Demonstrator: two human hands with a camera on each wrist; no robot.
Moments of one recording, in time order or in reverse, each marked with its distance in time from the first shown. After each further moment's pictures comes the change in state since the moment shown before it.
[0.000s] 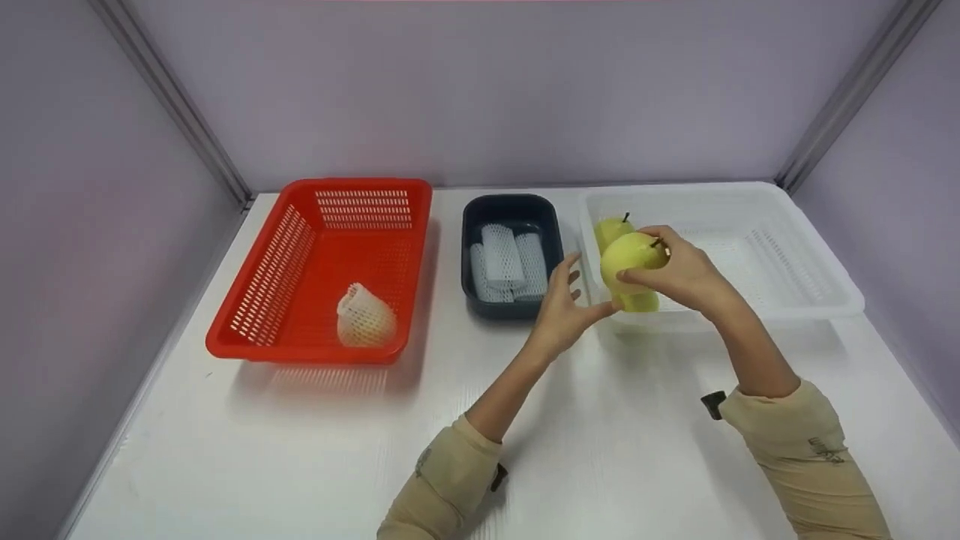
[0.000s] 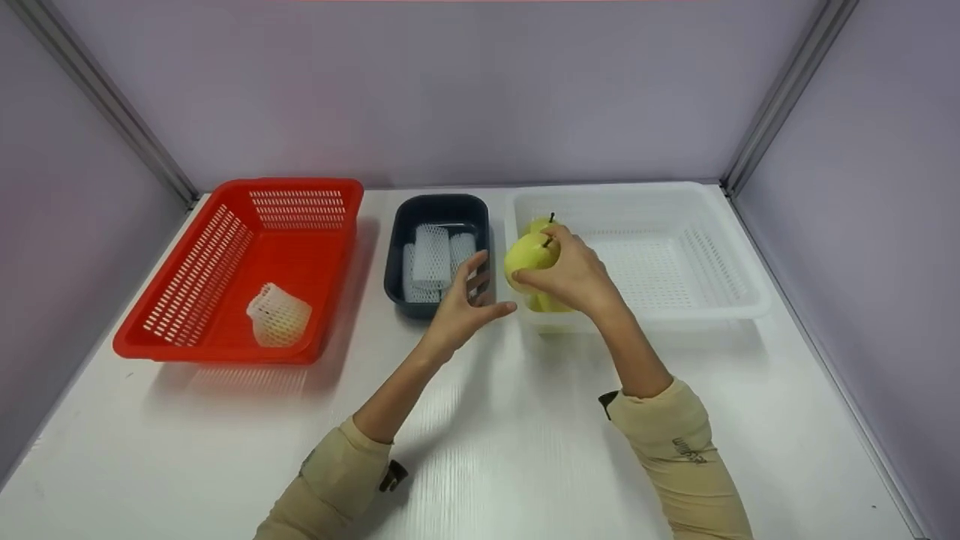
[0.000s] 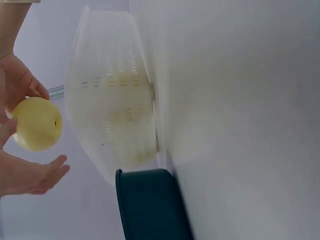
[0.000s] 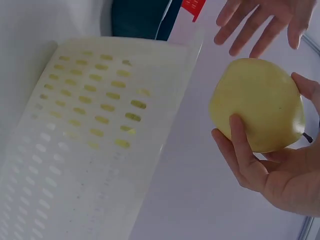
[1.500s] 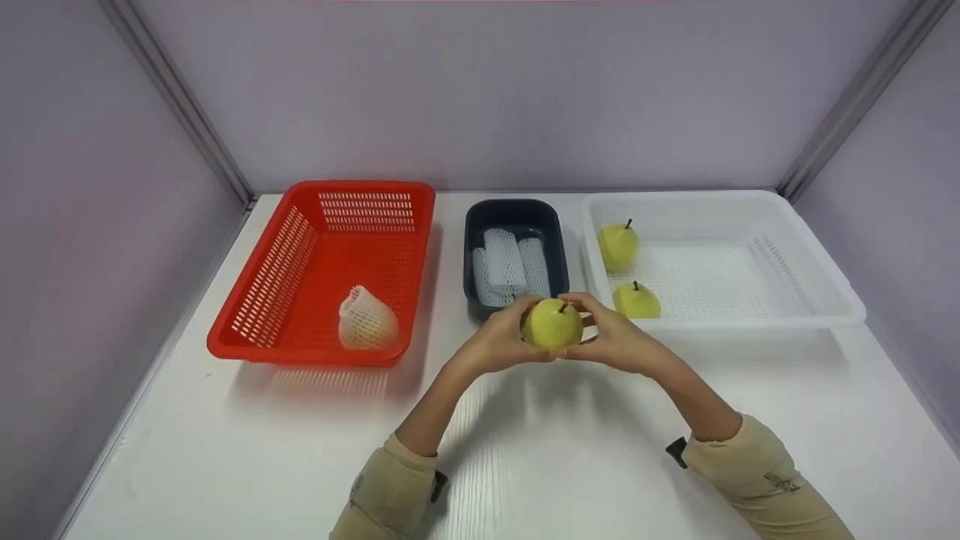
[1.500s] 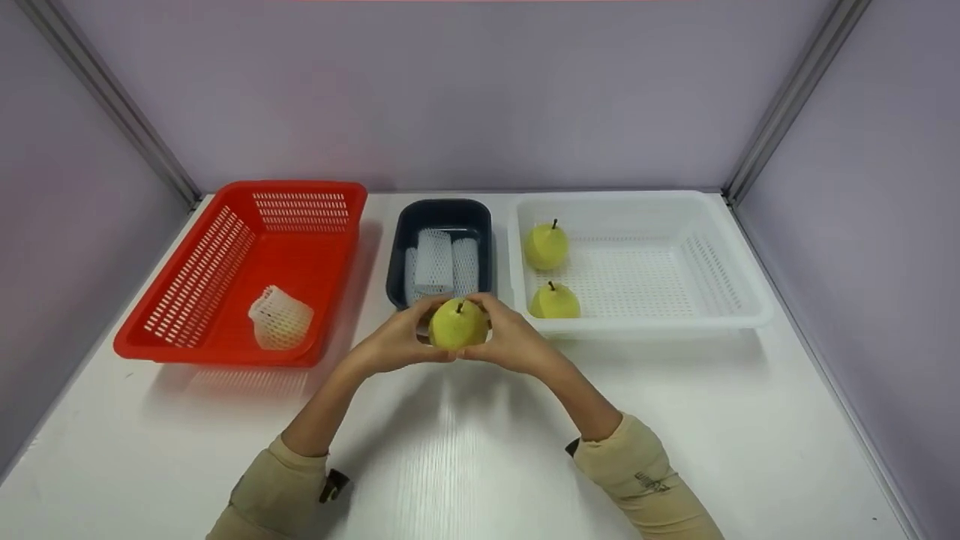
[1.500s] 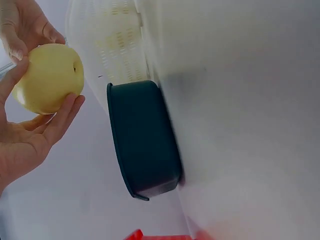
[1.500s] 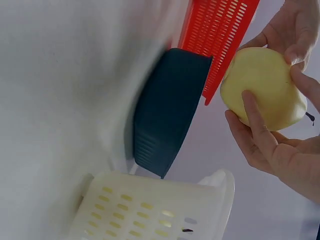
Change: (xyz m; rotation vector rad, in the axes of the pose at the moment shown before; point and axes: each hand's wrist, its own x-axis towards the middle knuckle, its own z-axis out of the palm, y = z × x) left_hand -0.030 -0.008 -0.086 0.492 -0.305 0.037; right_hand -0.006 0.008 0.093 0.184 -0.265 -0.307
